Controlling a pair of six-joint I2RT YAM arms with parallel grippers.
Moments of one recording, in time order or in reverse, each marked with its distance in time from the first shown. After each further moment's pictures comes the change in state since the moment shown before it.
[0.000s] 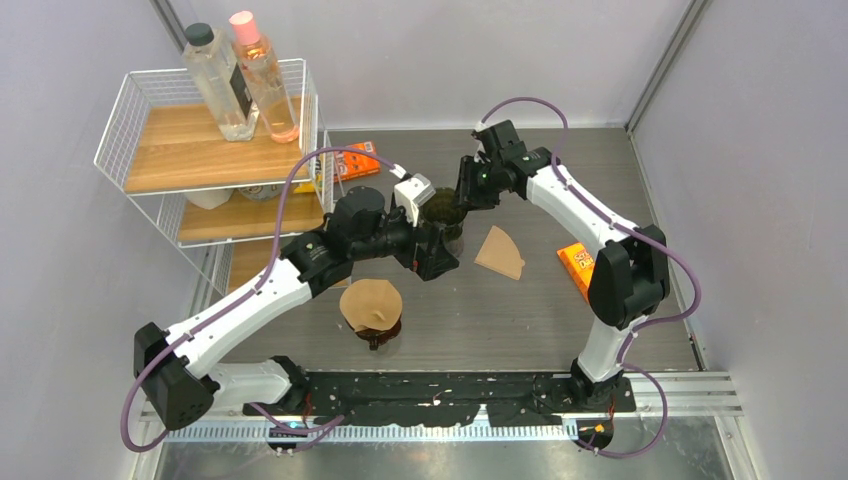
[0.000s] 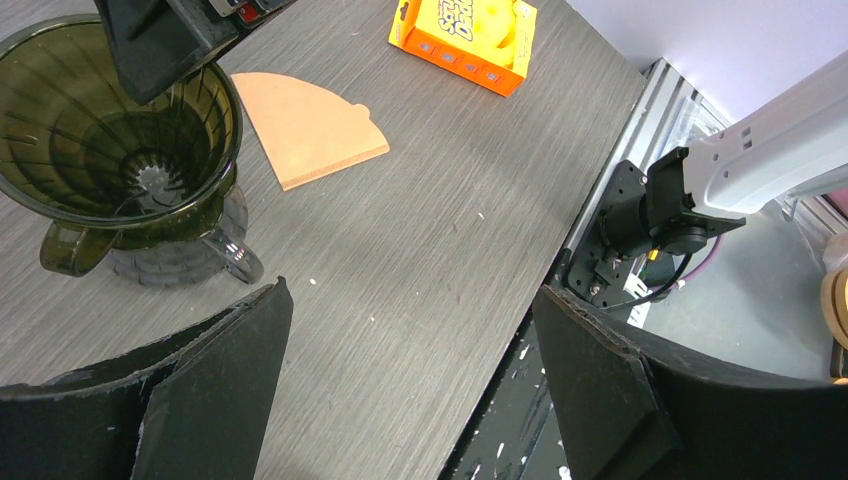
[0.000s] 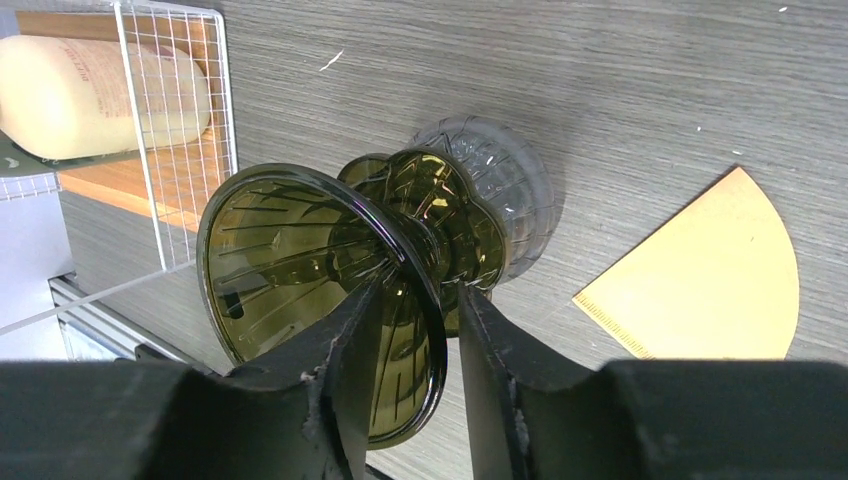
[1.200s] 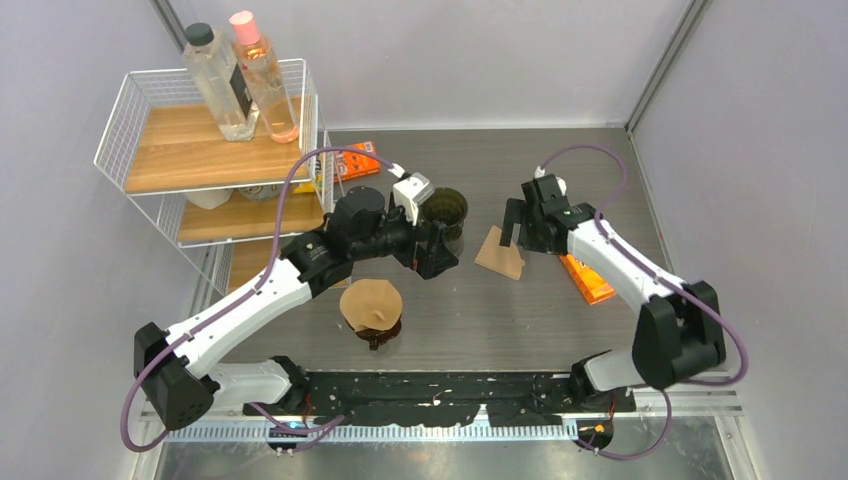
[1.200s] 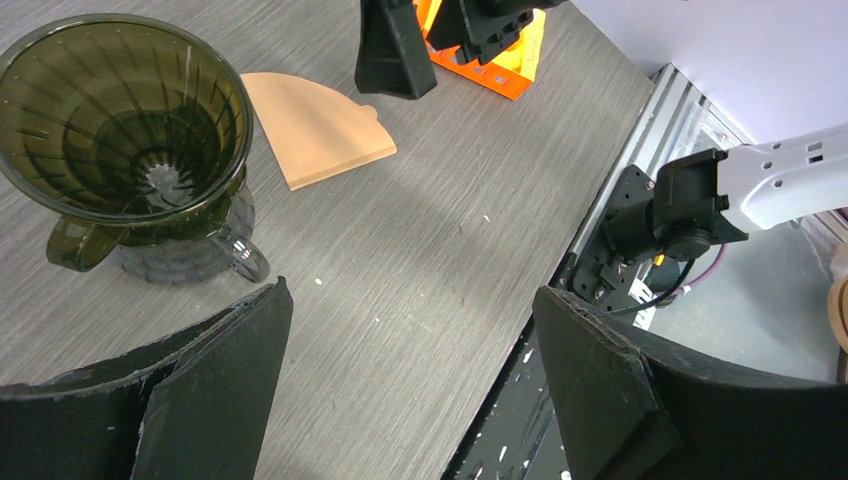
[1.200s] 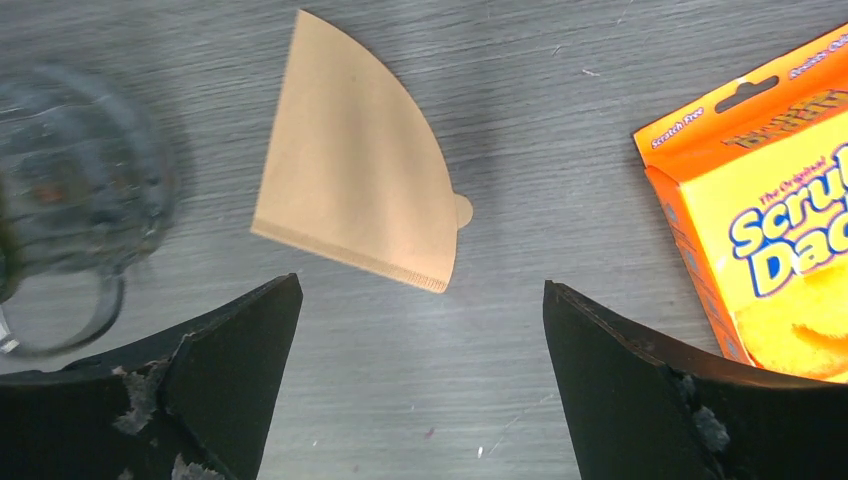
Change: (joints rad) left arm 0.000 0.000 0.000 0.000 -0.019 -0.004; right arm -0.105 -0.418 -0.570 0.075 0.406 -0.003
